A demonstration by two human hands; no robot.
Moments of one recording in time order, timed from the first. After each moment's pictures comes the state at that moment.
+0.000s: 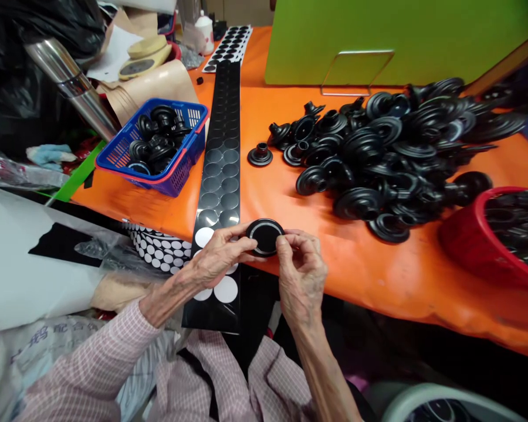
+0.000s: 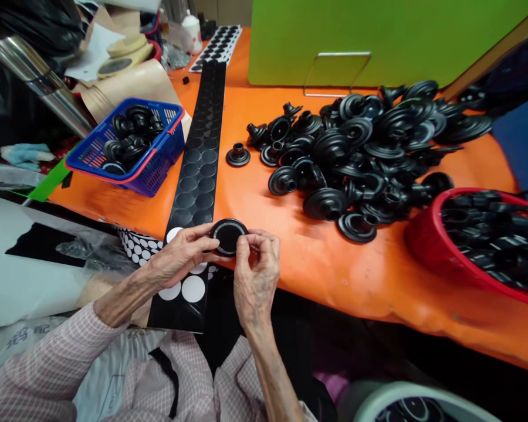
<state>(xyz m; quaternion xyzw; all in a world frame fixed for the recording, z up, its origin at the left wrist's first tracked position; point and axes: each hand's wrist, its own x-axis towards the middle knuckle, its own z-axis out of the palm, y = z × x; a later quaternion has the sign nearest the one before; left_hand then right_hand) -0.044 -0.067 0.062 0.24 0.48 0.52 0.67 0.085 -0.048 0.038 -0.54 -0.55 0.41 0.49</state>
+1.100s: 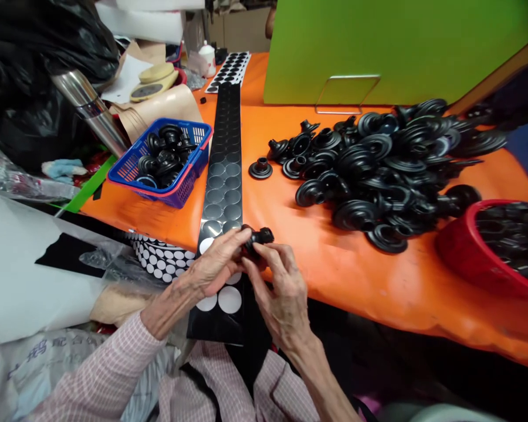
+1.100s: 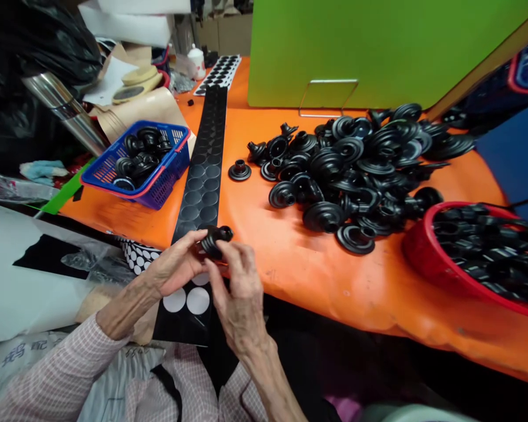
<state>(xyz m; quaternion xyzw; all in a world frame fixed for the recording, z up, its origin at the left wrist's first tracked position) -0.056 -0.070 0.072 0.14 0.46 0.55 0.68 0.082 -0.057 0.051 -0.40 -0.77 0.23 0.44</state>
